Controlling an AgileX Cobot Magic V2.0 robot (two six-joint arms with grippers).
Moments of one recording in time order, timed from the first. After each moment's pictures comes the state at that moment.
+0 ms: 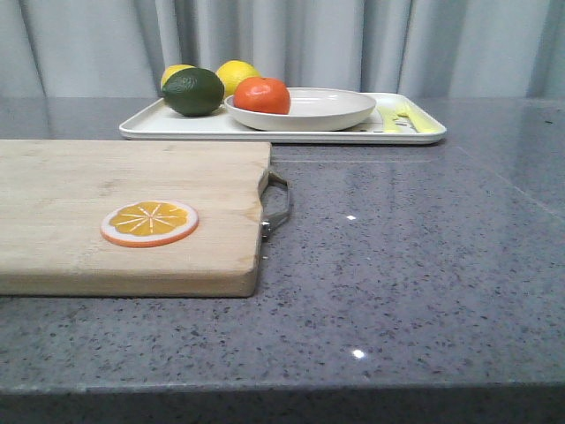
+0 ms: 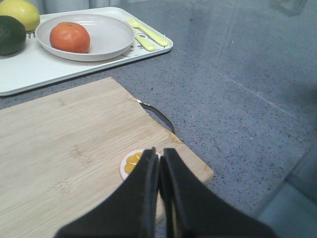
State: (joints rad) left arm -0.70 0.50 -0.52 -0.14 0.40 -0.04; right arm 0.17 0.44 -0.53 0.21 0.53 -0.13
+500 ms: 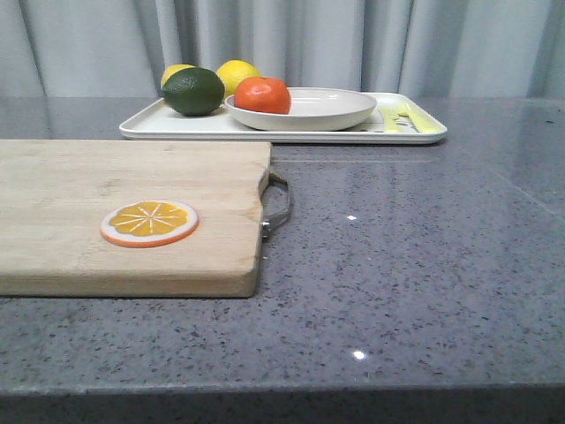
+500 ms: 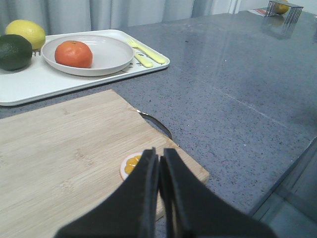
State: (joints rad) left arm -0.70 0.37 -0.45 -0.15 0.39 -0.04; right arm 0.17 0.22 -0.42 0.21 0.55 -0.13
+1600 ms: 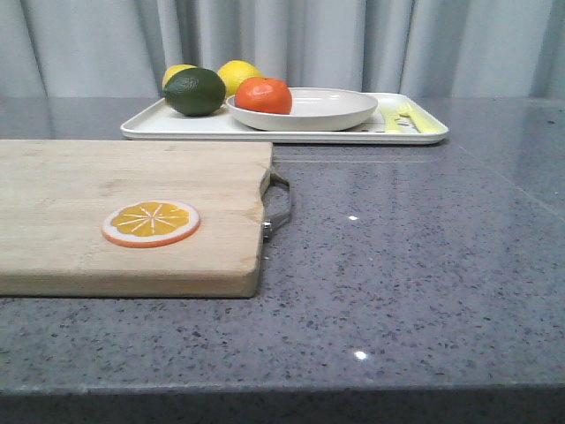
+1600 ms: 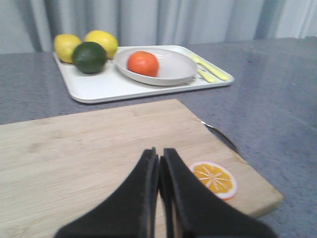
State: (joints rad) left arm -0.43 0.26 -0.34 -0.15 0.32 -0.04; right arm 0.17 0.21 -0.42 0.21 0.55 -0.13
